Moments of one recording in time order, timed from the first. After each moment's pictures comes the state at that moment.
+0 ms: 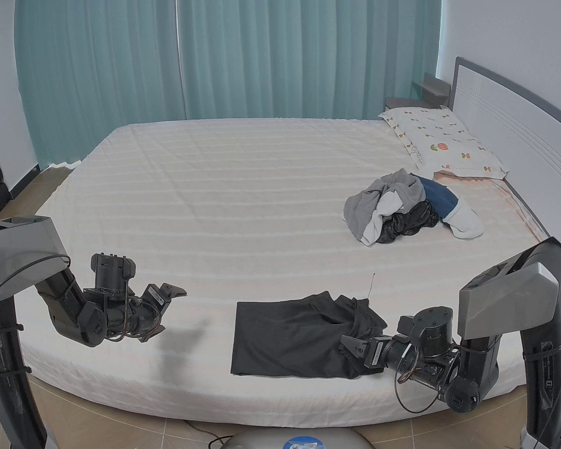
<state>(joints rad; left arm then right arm) -0.10 2.19 -0.69 -0.79 -0.22 -1.01 0.51 2.41 -0.39 -1.55 -0.04 0.50</state>
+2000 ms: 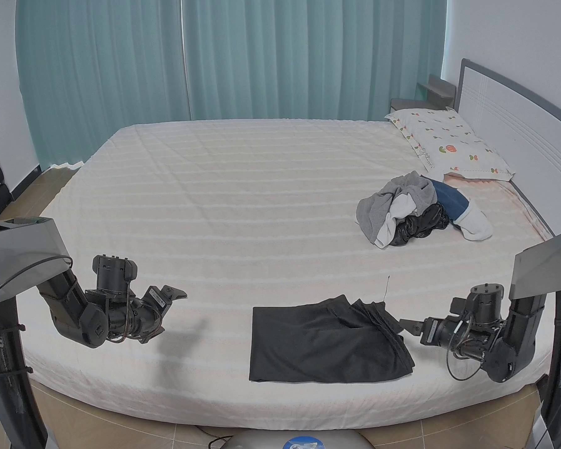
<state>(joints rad) -0.10 2.20 -0.69 -0.79 -0.20 -0.99 0.17 2.31 -0.32 -1.43 0.13 0.37</state>
